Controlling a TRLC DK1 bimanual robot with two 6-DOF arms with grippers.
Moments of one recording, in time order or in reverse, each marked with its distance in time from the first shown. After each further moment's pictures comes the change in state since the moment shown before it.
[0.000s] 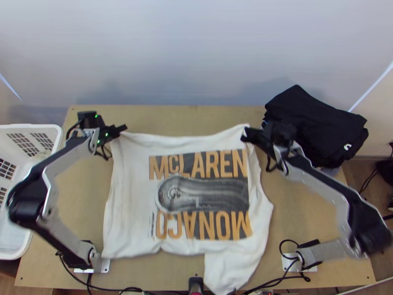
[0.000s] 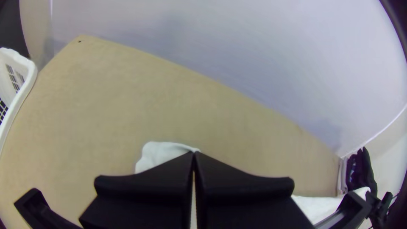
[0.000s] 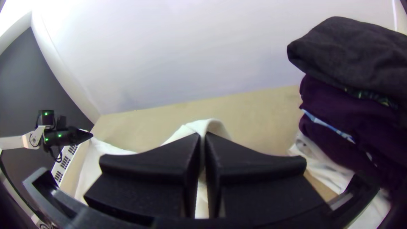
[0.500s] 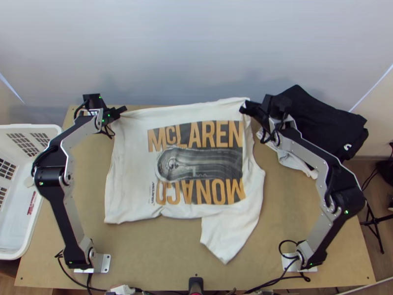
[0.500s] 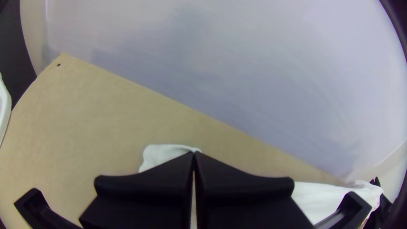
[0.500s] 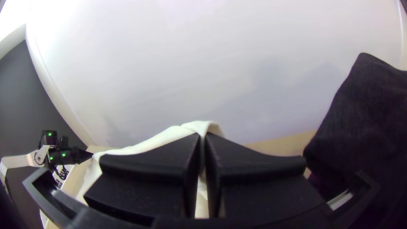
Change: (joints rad) left arm 0.049 0.391 0.477 -0.056 -0.048 0.003; right arm -0.072 0.318 0.403 0.020 0.016 -0.008
